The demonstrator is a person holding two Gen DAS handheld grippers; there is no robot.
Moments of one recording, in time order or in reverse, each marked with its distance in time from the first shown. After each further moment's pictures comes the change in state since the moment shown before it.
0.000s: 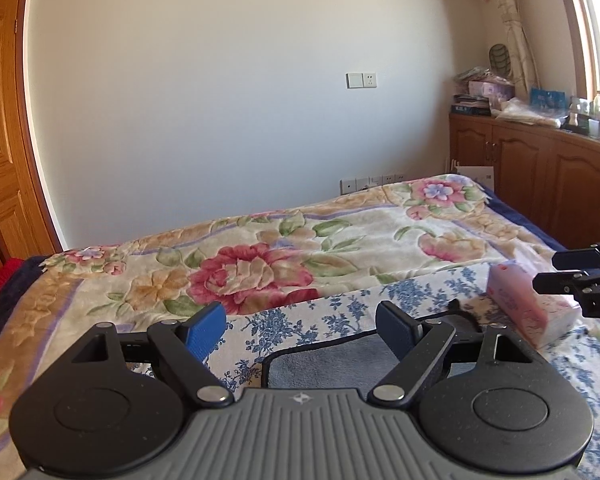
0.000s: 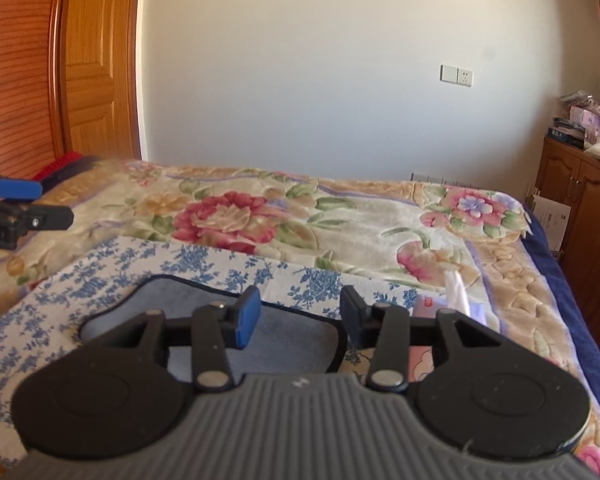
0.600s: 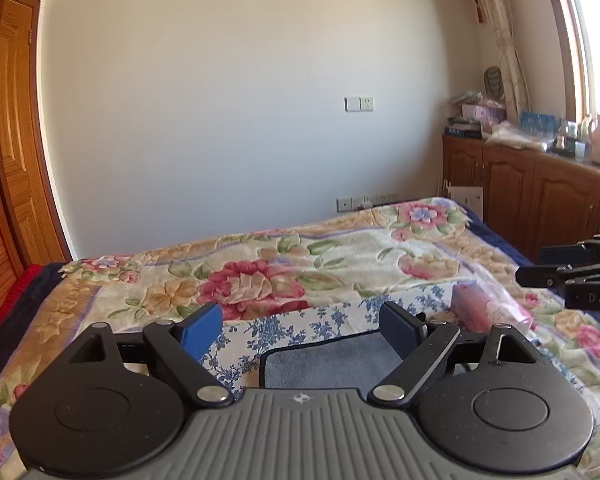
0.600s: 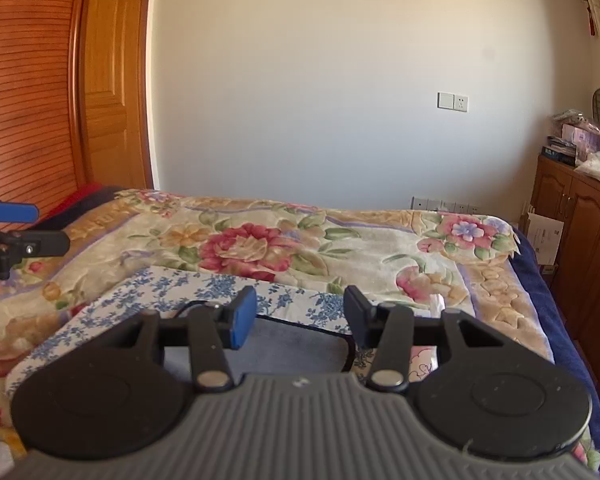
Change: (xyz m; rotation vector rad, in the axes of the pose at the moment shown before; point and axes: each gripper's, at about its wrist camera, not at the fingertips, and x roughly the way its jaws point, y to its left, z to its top) left arm -0.100 -0.014 0.018 -0.024 -0.043 0.003; right arm -0.074 0.016 0.023 0.006 -0.058 0.019
